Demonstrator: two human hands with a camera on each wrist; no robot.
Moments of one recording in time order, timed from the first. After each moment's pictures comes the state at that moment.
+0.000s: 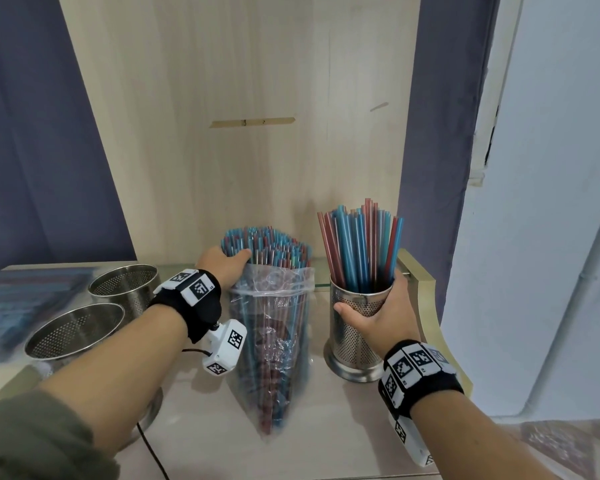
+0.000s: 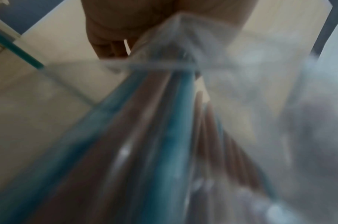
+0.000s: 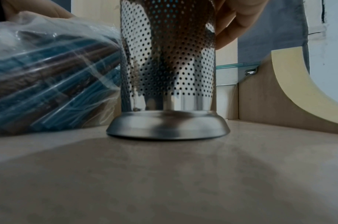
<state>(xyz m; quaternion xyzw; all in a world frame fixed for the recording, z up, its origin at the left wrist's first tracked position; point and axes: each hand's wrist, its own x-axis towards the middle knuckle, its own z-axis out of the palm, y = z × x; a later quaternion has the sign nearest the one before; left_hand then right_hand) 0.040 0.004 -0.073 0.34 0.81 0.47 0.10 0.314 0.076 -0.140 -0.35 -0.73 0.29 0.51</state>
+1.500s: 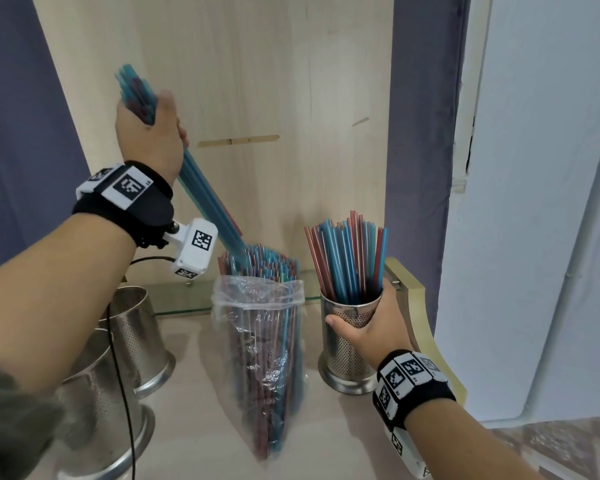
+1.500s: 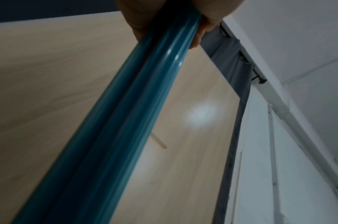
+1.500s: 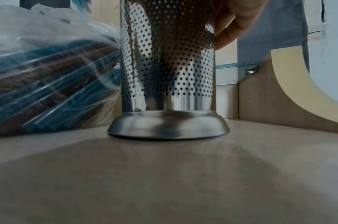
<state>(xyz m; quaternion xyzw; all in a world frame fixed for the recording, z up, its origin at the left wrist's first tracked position) 0.056 -0.014 0.114 0.39 0.45 0.80 -0.13 0.313 0.084 -0.147 -0.34 -0.73 0.31 0.50</state>
